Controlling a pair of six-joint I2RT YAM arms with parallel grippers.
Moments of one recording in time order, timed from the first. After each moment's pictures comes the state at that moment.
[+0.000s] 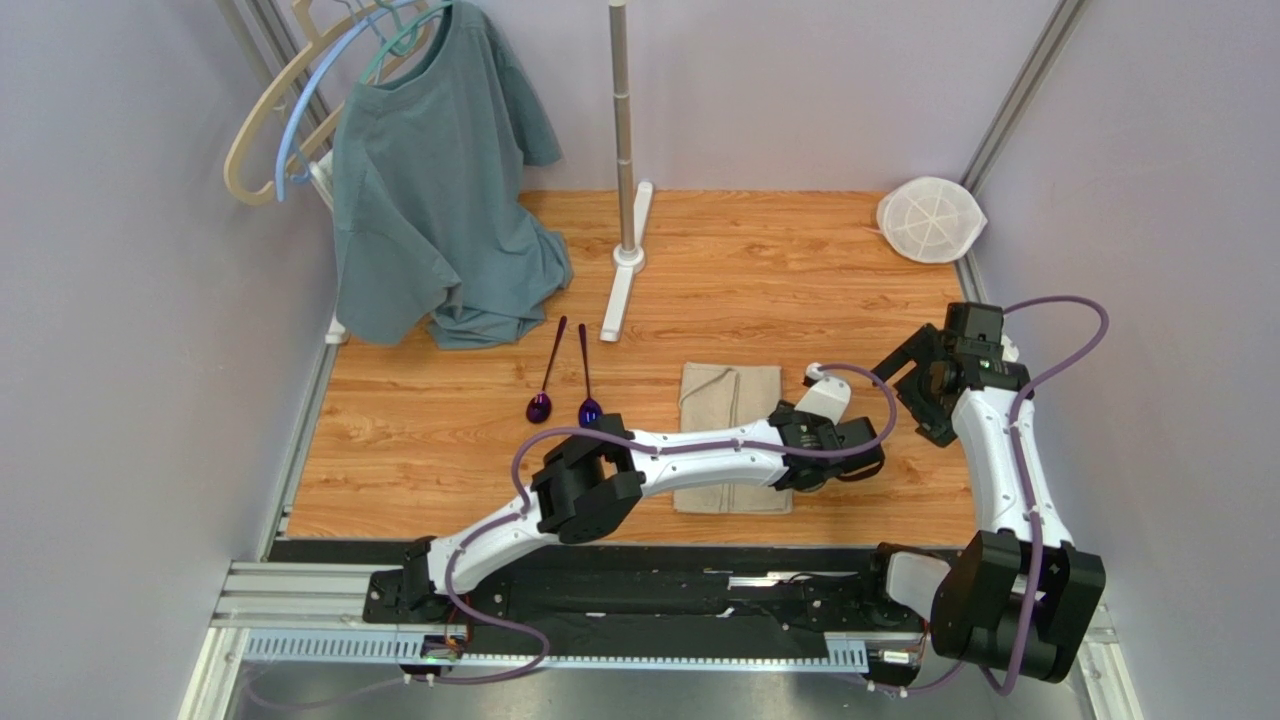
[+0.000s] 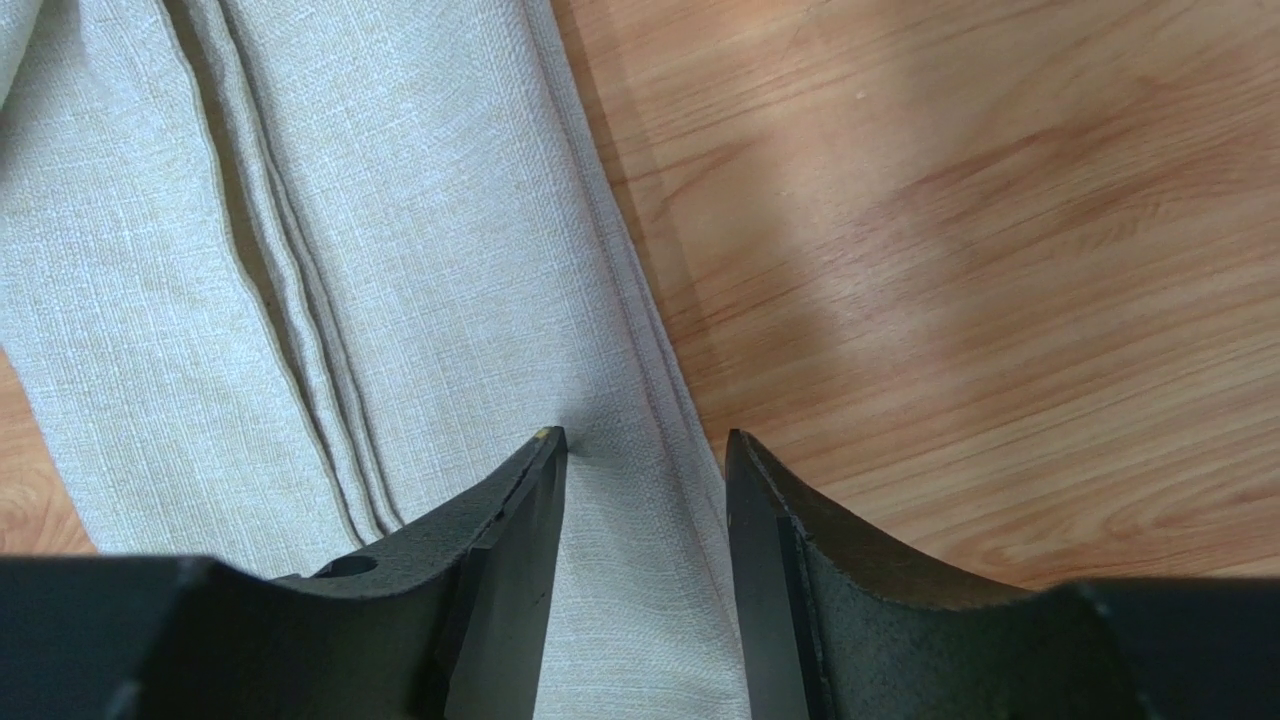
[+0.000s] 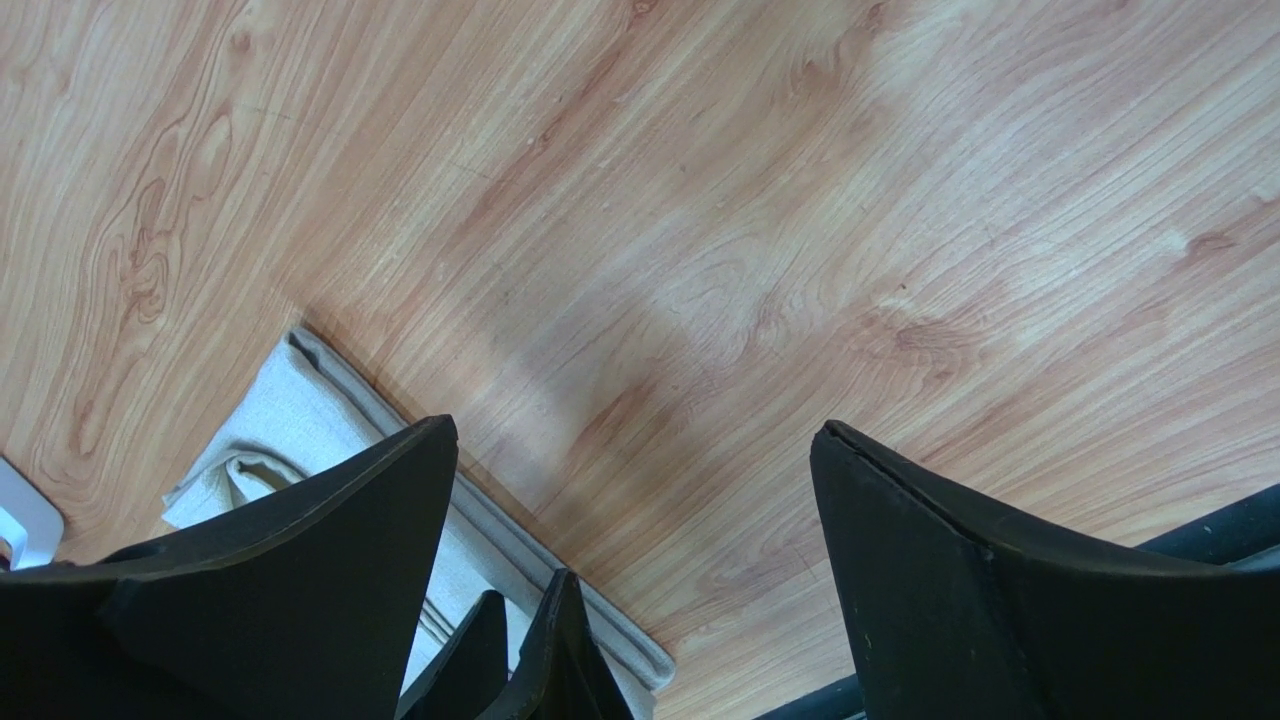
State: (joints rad) left arm -1.32 2.46 2.14 -0.87 -0.60 -0.80; right arm -0.22 1.15 0.88 -0.77 0.06 0.66
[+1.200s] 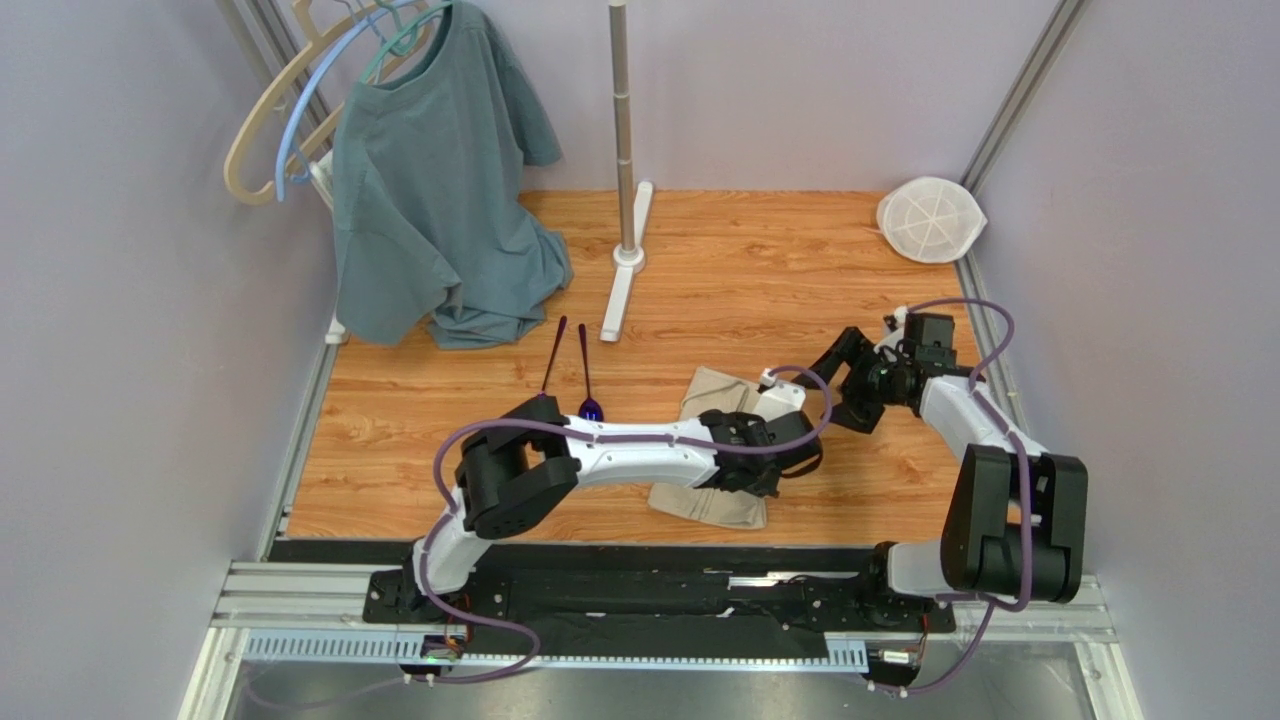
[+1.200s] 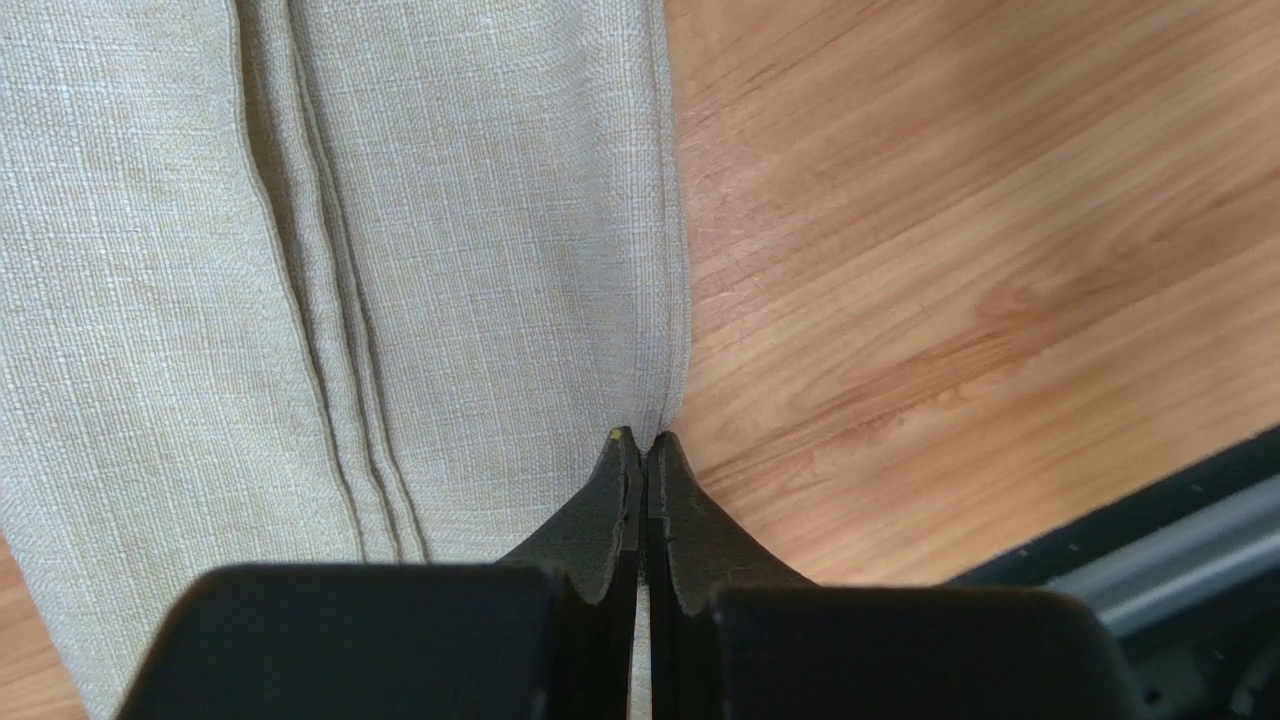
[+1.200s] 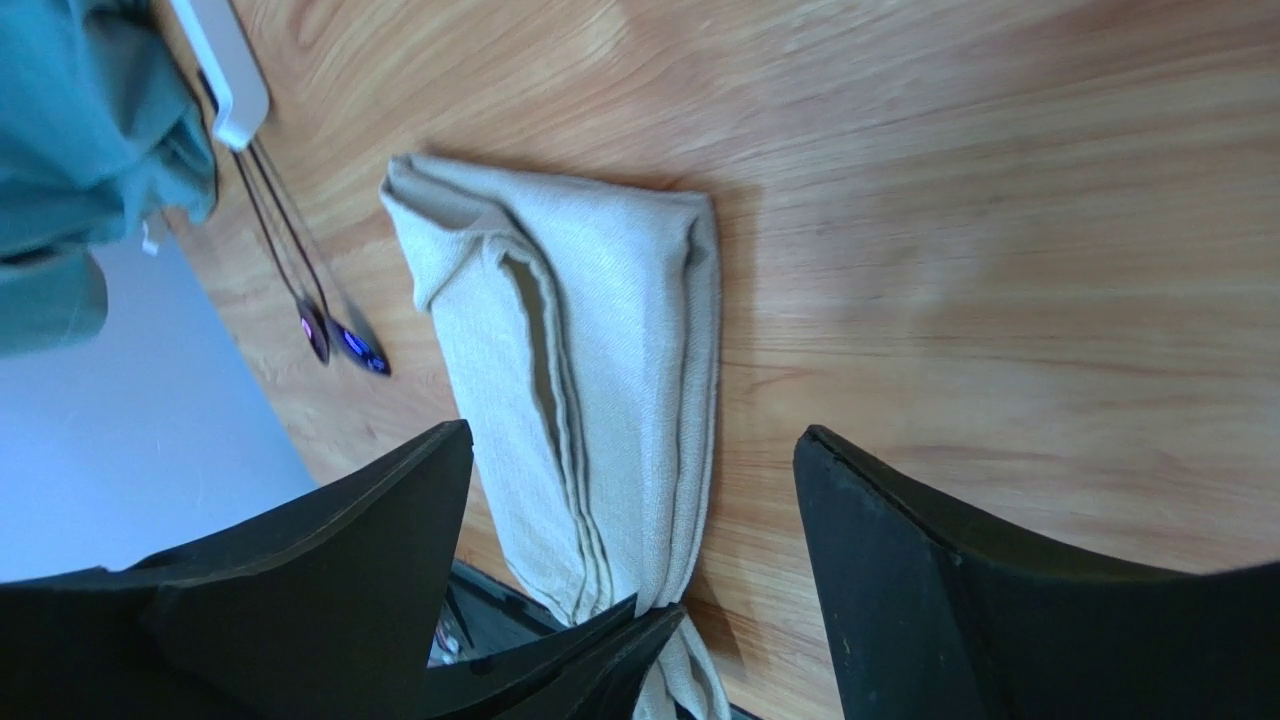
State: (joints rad) left arm -1.28 2.11 1.58 -0.52 -0.35 -0.77; right arm -0.15 1.37 0.73 -0.39 -0.57 0.56
